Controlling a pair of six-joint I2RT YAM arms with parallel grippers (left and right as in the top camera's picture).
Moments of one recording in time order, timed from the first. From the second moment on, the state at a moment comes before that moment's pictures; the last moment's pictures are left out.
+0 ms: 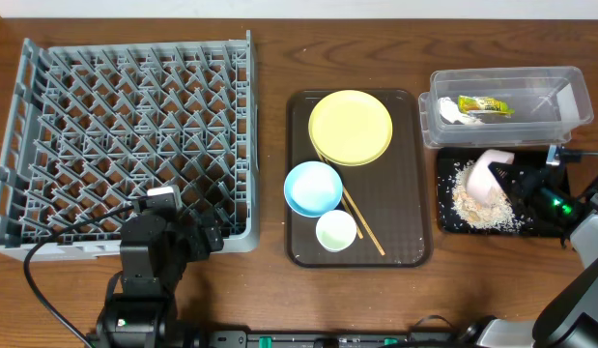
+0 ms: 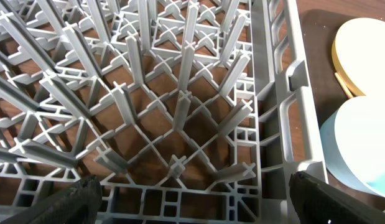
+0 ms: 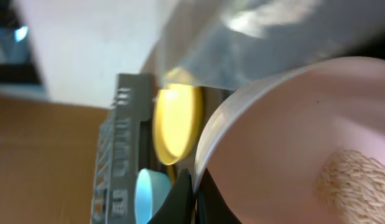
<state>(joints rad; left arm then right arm) -0.02 0.53 0.48 -0.66 0.01 -0.22 -0.67 1.58 0.73 -0.20 -1.17 0.22</state>
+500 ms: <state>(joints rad) -0.02 0.53 0.48 -0.66 0.01 -0.22 -0.67 1.58 0.73 -0.13 -1.45 0.09</state>
